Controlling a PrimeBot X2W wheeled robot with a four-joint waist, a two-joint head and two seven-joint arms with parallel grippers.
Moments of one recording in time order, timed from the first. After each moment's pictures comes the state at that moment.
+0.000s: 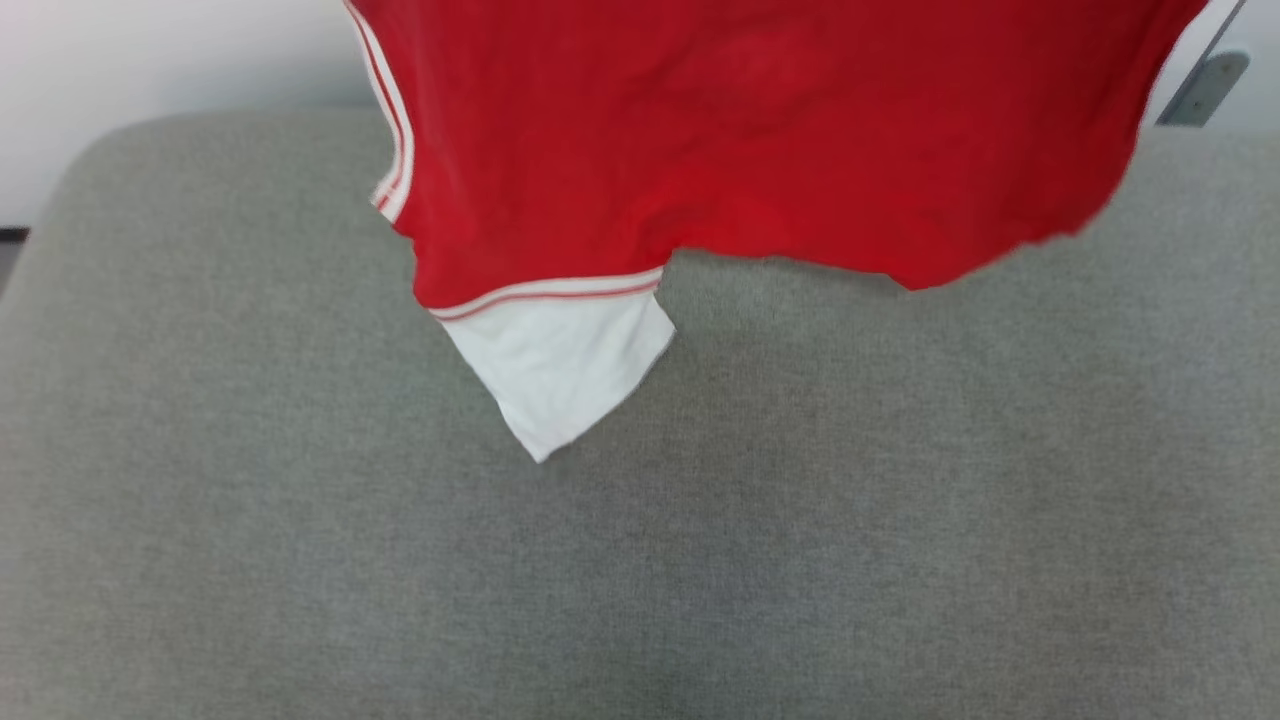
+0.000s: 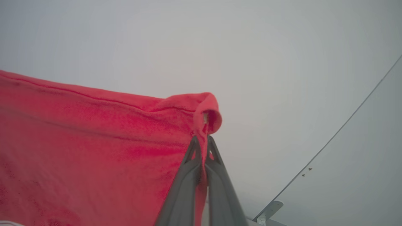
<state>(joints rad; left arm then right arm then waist) -1.58 0.72 -0.77 0.54 -0.86 -0.12 0.39 -1.24 -0.39 0.24 0.38 0.40 0.13 0.60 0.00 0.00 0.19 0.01</state>
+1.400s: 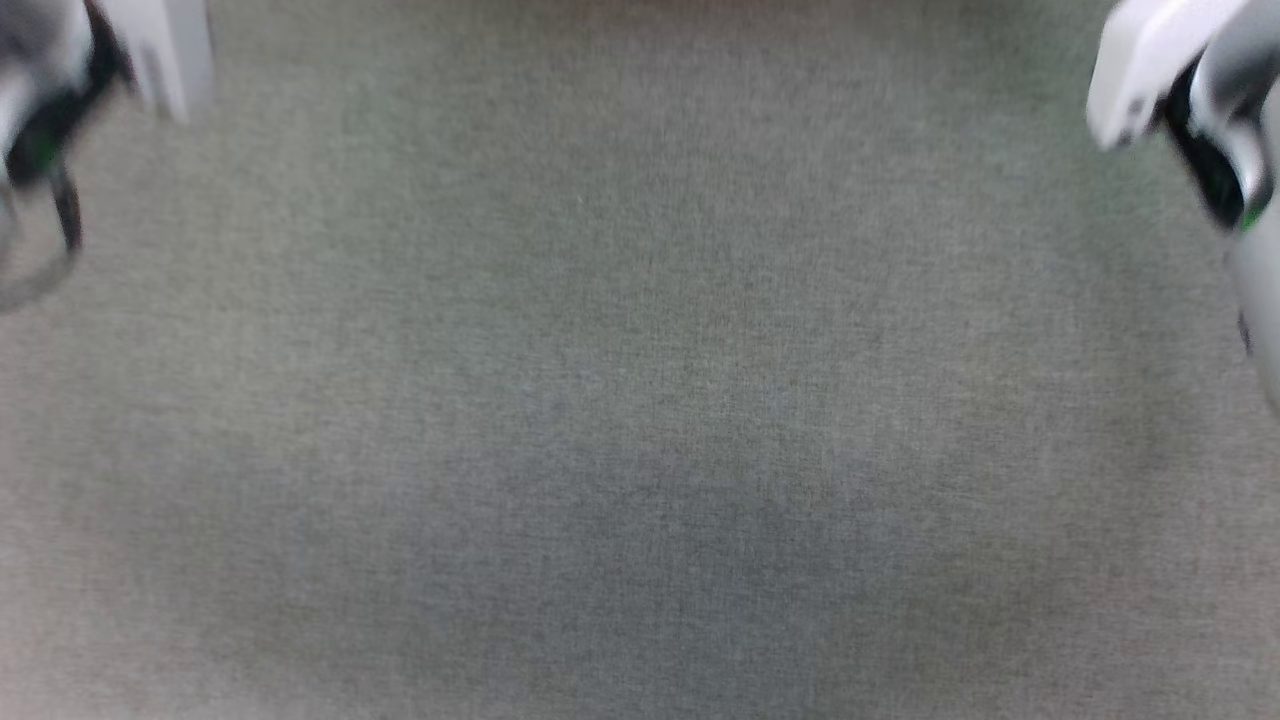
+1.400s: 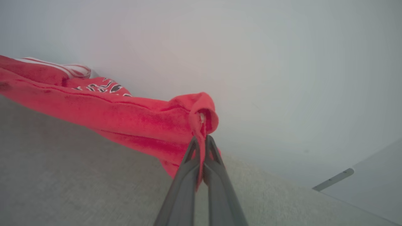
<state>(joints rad) -1.52 0.71 -1.07 0.68 -0.94 -0.13 0.04 -1.24 -0.29 0.34 0.85 0.23 0.13 0.01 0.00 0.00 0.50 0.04</state>
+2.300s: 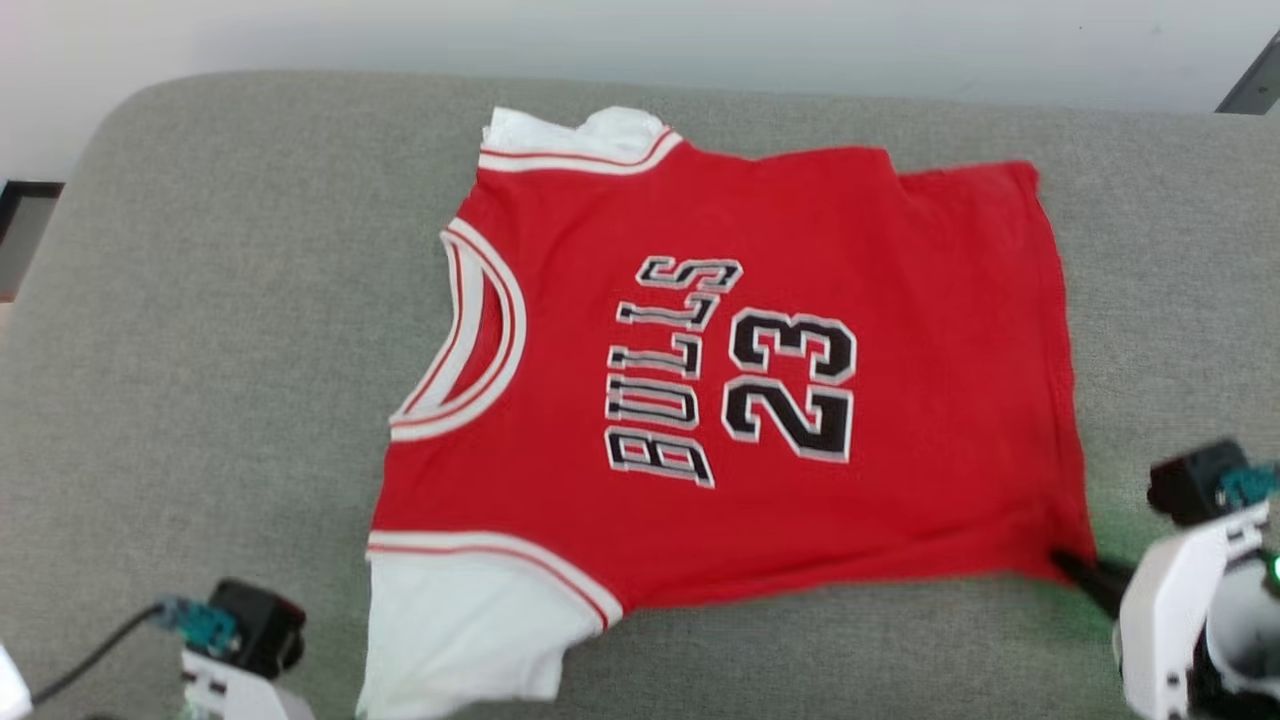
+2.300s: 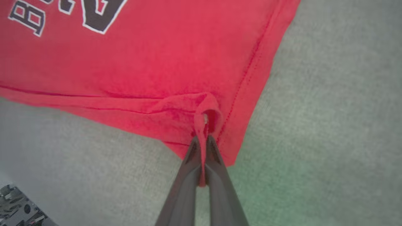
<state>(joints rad) -0.58 1.24 -1.26 -0.43 -1.40 0.41 0.20 -0.22 -0.55 0.28 0.06 0.64 0.13 0.60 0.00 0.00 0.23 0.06</state>
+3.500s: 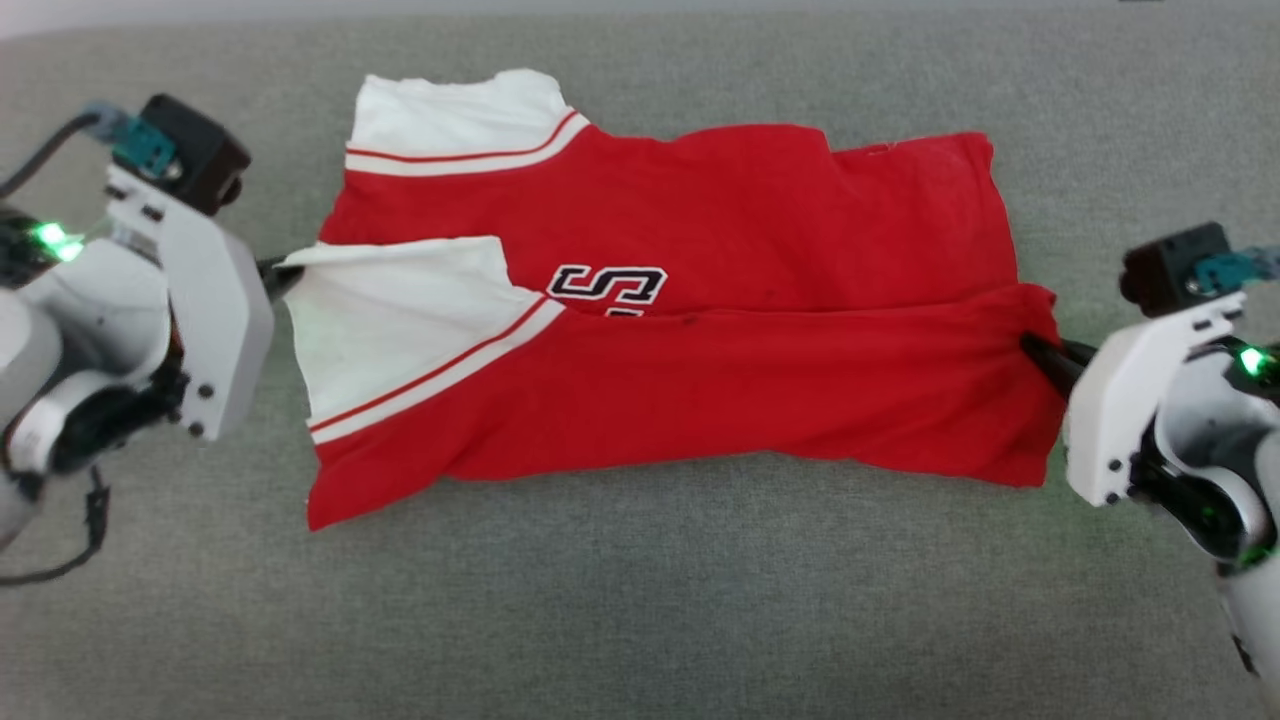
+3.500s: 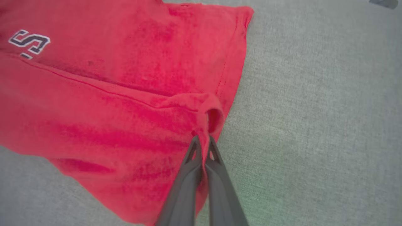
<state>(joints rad) -1.12 1.03 -1.09 0.07 -1.09 0.05 0.54 -0.52 -0.41 0.24 0.17 0.51 0.13 0.64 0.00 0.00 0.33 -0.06</state>
